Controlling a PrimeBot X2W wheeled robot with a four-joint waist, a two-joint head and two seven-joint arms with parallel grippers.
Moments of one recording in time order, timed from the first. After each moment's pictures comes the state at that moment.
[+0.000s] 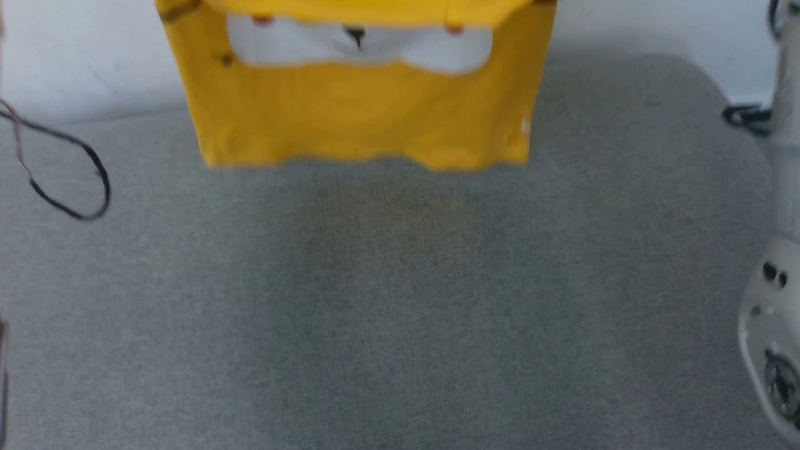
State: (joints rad) left arm -1.28 0.50 -0.34 0.29 -0.75 0.36 0.35; right arm -1.24 -0.06 -0.02 0.37 0.17 0.13 0.50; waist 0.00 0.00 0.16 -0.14
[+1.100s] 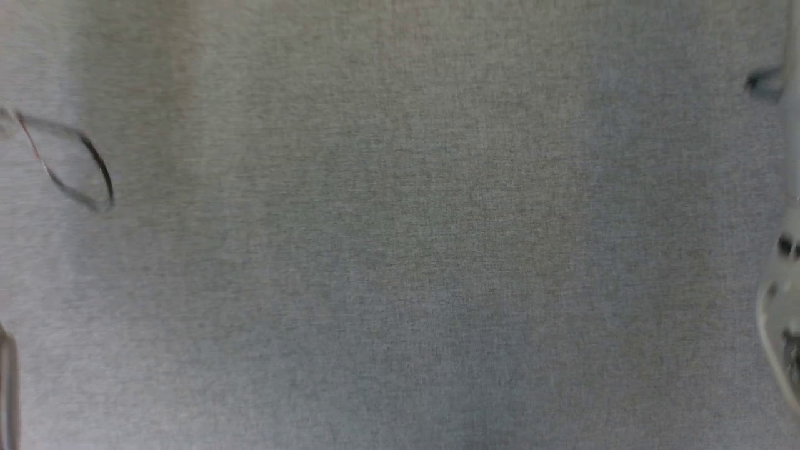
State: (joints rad) left arm -1.26 0.49 -0.18 0.50 -0.92 0.06 0.04; right arm -1.38 -0.08 0.00 0.57 0.08 0.13 0.19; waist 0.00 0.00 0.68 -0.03
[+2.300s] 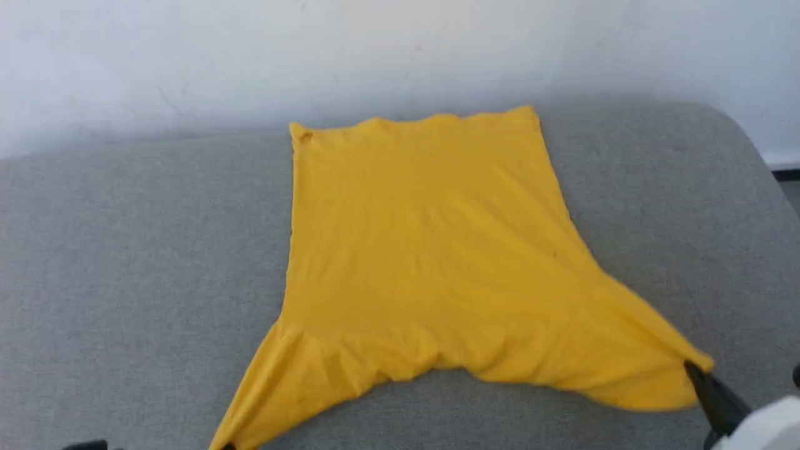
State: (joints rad) left arm 0.40 0.57 -0.19 -0.32 -1.19 0.11 0.21; right arm 0.19 -0.05 -0.26 -0.19 0.55 0.13 0.49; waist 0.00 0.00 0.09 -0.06
